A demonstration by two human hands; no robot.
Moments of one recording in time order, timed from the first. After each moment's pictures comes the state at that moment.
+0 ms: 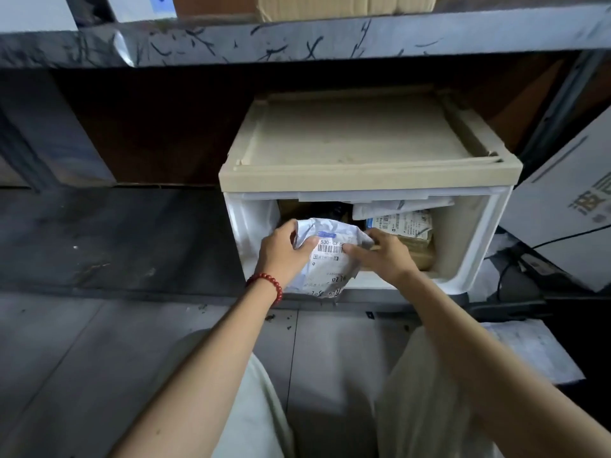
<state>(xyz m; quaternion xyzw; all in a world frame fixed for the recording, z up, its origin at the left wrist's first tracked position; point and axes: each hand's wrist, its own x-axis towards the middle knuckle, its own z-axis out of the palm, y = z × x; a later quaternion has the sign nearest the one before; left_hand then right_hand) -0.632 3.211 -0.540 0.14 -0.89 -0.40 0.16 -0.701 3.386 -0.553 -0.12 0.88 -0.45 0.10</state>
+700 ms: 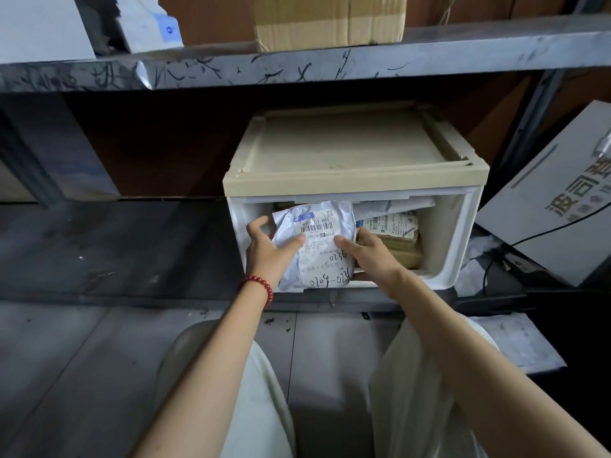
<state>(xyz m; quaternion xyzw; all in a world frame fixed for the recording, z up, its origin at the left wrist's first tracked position) -0.603 3.216 -0.524 0.24 -0.77 -0.55 0.20 -0.669 3.380 -0.541 -0.11 0.71 -0.67 0.18</state>
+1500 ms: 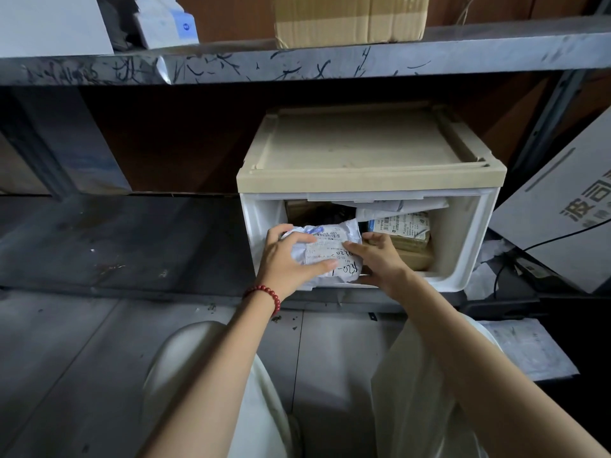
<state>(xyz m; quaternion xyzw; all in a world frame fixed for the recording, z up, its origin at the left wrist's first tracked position) -0.579 3.215 -0.531 0.11 -0.88 -0.44 0.15 -0.667 3.367 -0.544 0.03 0.66 -0.72 0.20</state>
